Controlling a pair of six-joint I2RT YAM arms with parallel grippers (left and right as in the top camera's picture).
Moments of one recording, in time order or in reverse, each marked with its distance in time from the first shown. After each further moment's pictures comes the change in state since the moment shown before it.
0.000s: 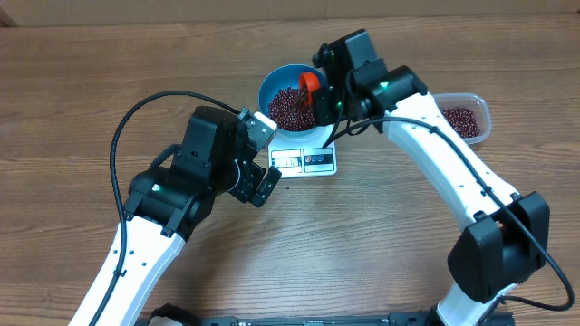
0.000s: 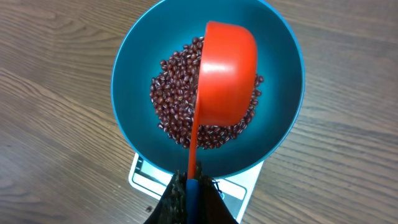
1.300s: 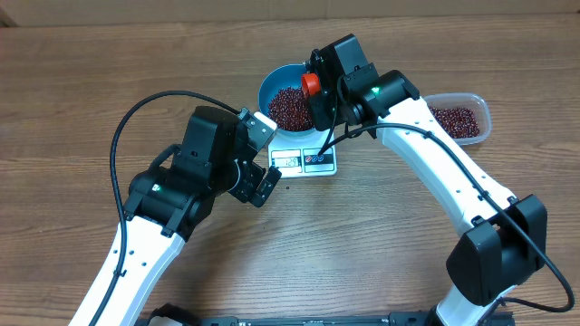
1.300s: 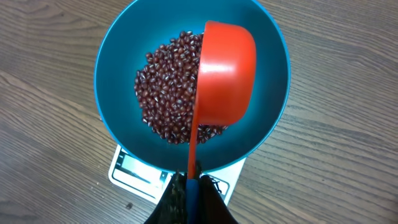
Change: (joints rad) left arm 0.000 0.000 0.000 0.000 0.000 0.000; right arm 0.035 -0.006 0.000 -0.023 0.101 -0.043
